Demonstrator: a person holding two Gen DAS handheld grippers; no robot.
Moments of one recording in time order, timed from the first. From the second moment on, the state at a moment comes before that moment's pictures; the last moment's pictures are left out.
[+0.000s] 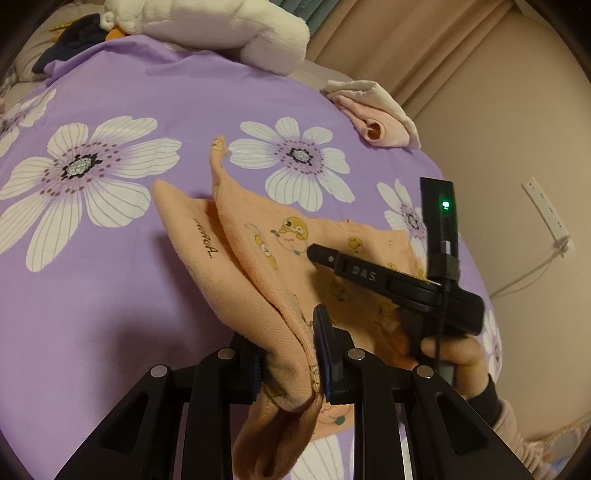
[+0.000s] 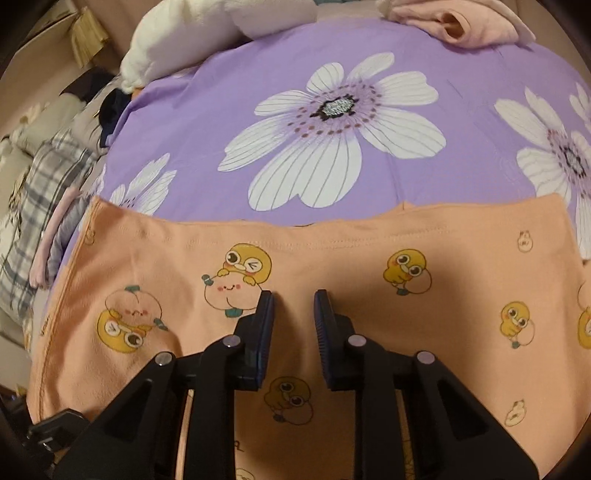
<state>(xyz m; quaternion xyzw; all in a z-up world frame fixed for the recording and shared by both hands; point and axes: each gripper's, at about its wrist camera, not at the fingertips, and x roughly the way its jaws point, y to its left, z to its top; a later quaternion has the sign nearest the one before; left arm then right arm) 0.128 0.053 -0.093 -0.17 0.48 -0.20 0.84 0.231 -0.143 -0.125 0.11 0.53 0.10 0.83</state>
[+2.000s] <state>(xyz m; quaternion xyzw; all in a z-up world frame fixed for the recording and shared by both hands) 0.126 -0.031 -0.069 -0.08 0.47 -0.25 0.84 0.132 -0.224 -0.097 0.31 0.45 0.19 0.81</state>
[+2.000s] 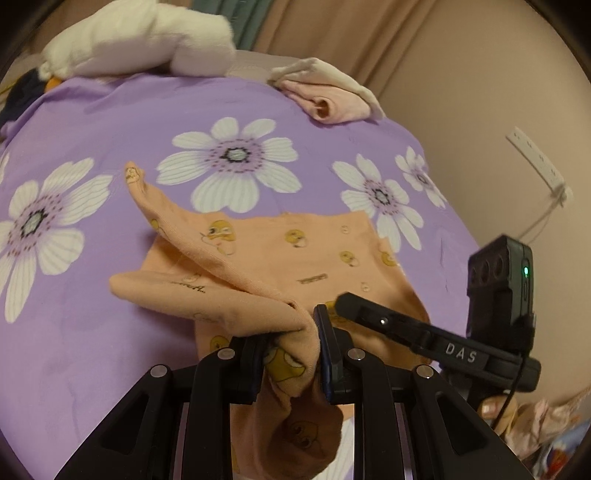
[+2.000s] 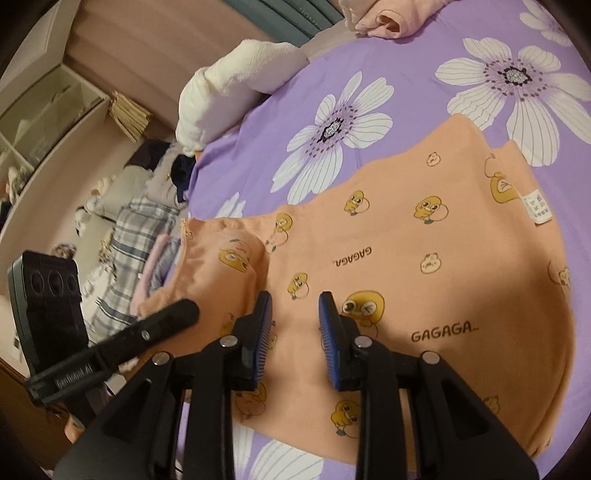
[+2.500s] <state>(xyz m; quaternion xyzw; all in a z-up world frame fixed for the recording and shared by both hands) 0.114 -0.091 -0.072 -0.01 0.48 -0.35 0.81 0.132 -0.278 -0.117 0.43 0.45 0.21 0.75</state>
